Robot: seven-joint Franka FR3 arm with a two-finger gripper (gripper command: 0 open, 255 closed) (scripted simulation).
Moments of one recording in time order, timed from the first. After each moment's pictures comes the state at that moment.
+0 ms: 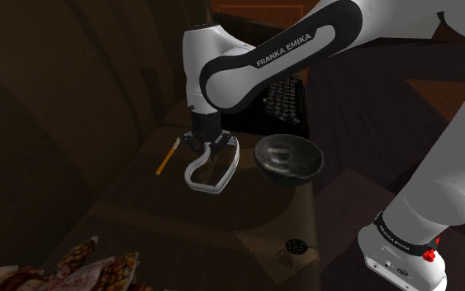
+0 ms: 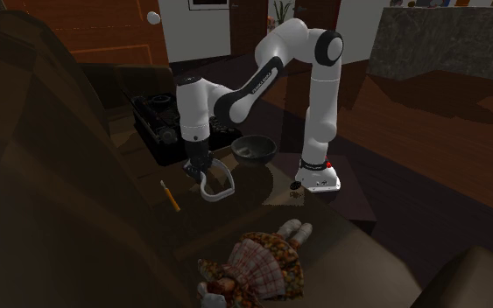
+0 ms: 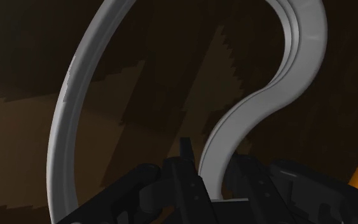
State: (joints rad) arm -0.02 0.07 0.64 -2.06 0.02 2.15 1.11
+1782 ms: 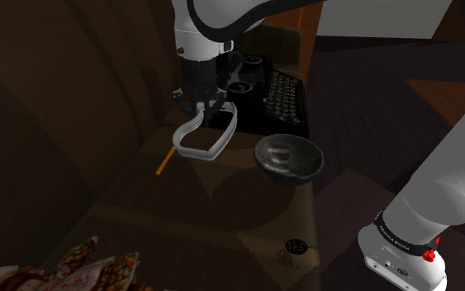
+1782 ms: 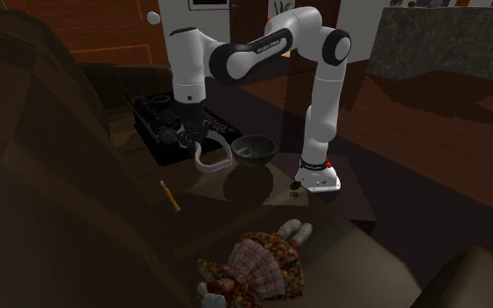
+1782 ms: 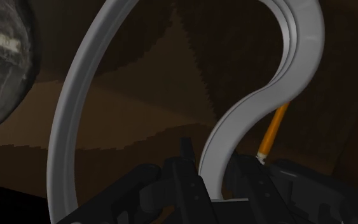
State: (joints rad) arm -0.03 -0.01 0.63 -1.82 0.08 1.86 1.09
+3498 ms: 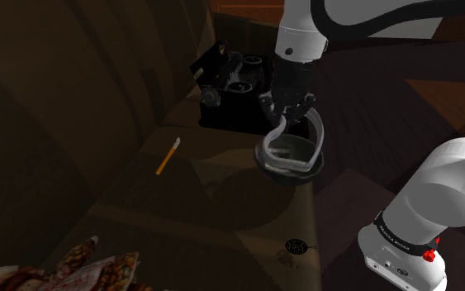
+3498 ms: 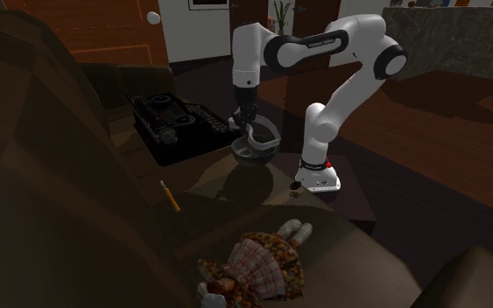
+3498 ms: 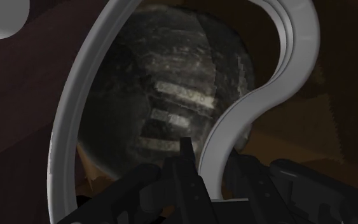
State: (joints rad) arm 0.02 -0.69 0.39 -2.38 0.33 1.75 0.78
